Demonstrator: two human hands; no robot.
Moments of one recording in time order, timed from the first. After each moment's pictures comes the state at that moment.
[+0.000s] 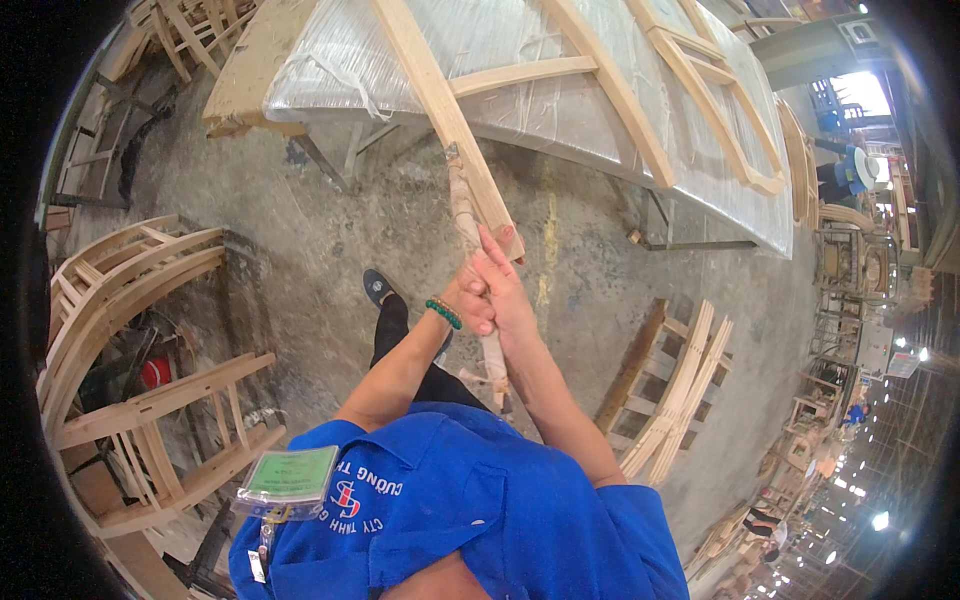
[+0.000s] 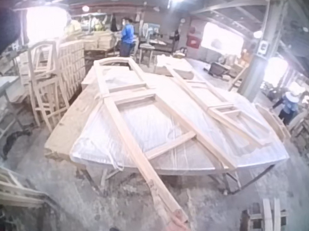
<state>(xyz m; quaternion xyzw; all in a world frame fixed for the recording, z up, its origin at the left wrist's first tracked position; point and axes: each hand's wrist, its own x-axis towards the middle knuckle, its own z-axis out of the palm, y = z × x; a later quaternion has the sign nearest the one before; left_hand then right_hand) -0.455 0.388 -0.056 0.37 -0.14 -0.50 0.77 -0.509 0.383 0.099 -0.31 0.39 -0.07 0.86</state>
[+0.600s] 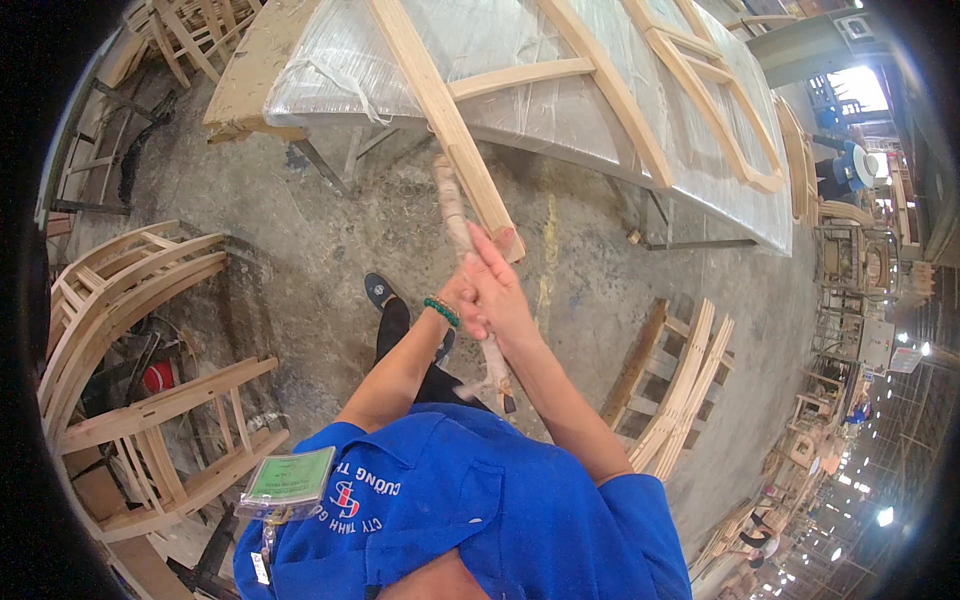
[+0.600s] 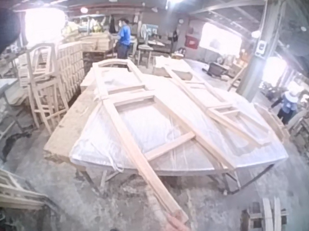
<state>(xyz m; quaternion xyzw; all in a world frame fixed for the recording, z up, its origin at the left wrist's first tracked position) -0.454 0.387 -0.056 0.41 -0.15 -0.50 0.75 -0.507 0.380 0.112 -0.39 0.39 -0.03 0.83</state>
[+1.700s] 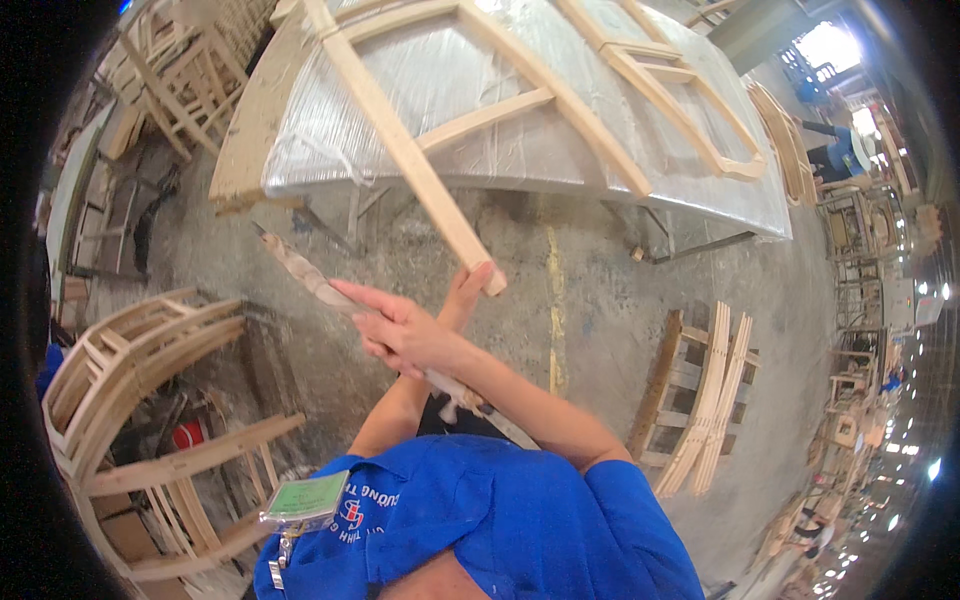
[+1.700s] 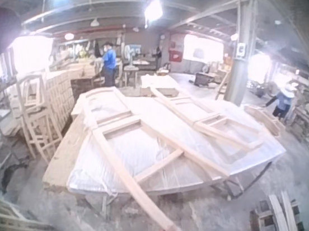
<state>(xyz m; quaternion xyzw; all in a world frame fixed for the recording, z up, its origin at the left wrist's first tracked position) -0.430 0.381 -0.046 0.48 -0.18 -0.50 0.70 -0.453 0.408 0.144 -0.51 0.13 0.10 0.84</state>
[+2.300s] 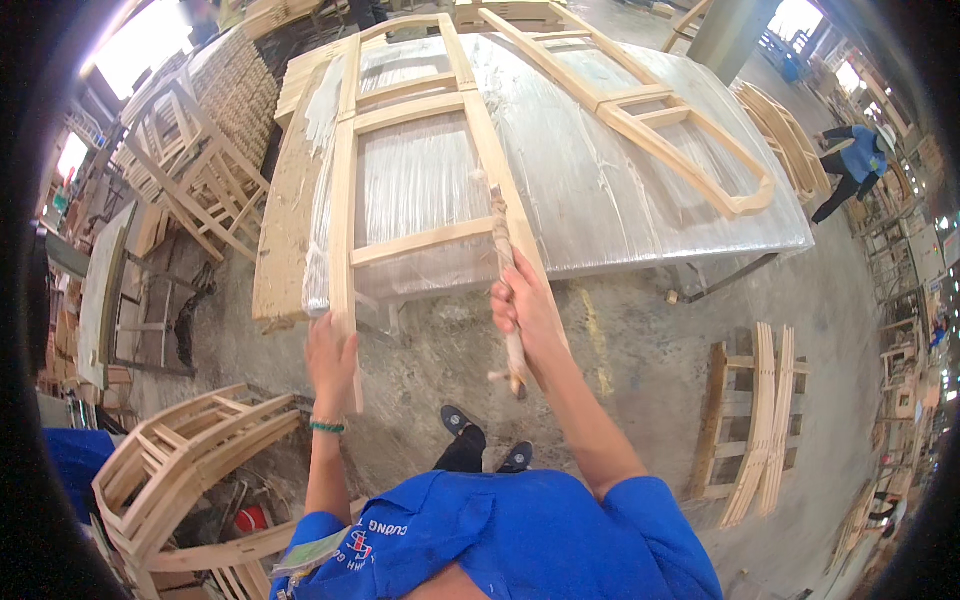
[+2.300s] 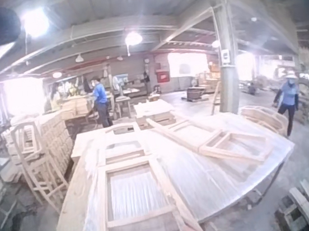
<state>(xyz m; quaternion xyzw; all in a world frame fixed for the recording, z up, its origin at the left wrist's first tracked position) -0.184 0.496 0.044 0.89 -0.38 0.00 0.25 -0.405 0.255 0.128 -0.31 0.32 -0.27 0.85</state>
